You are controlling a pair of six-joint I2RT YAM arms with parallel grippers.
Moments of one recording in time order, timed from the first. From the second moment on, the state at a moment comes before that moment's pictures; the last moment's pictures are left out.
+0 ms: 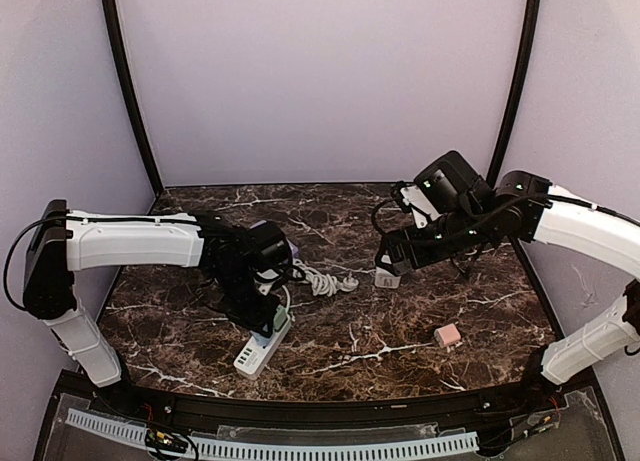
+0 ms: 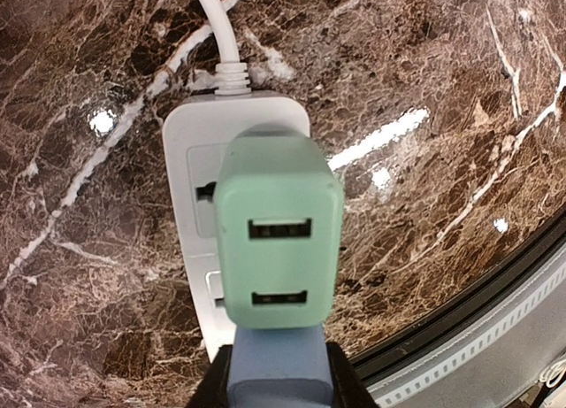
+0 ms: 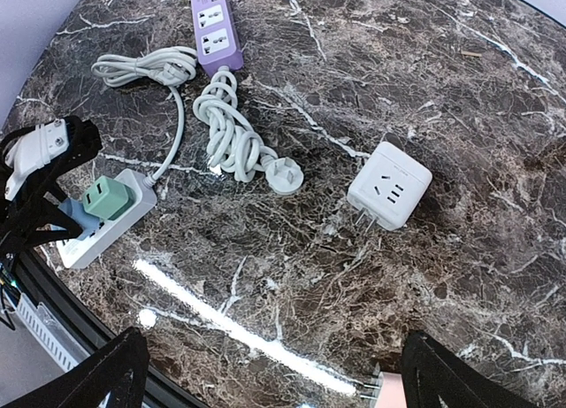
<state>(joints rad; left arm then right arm) -0.95 1.68 1.22 -1.01 0.13 -0.51 0.93 1.32 1.27 -0.87 0.11 0.44</state>
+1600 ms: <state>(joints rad) -0.97 1.67 1.23 -1.04 0.10 -0.51 0.93 1.31 1.24 -0.87 0.11 0.47</state>
